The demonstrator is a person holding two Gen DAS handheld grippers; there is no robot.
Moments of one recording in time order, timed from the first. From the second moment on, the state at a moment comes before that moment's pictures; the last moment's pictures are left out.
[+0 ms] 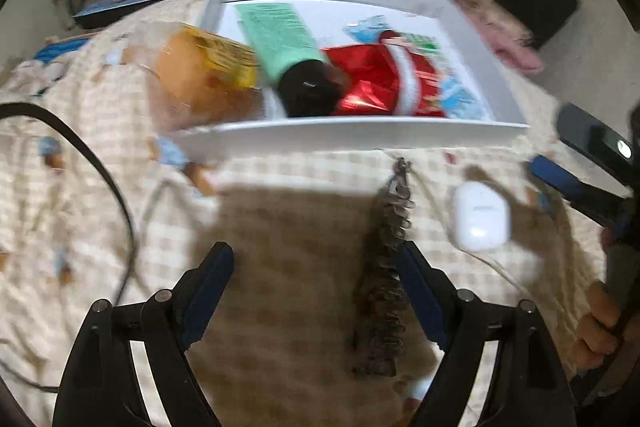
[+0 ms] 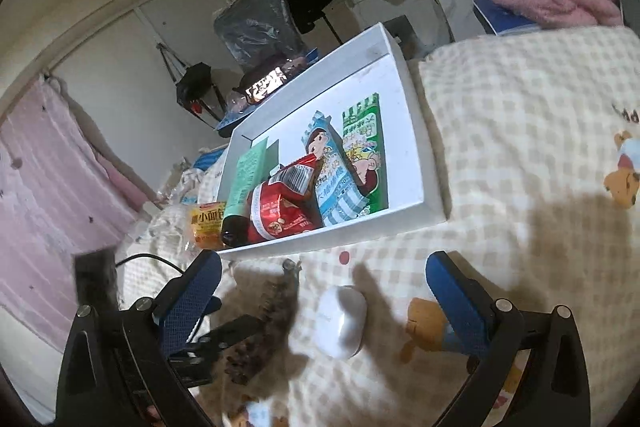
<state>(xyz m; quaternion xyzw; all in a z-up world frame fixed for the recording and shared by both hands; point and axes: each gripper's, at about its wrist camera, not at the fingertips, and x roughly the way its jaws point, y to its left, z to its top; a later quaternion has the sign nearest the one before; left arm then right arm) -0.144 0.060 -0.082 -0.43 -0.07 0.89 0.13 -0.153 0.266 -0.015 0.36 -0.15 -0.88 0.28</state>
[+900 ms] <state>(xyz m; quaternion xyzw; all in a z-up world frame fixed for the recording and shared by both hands) -0.157 0.091 -0.117 -0.50 0.03 0.86 0.12 -0.152 0.255 -0.019 0.37 -0.13 -0.88 0.29</state>
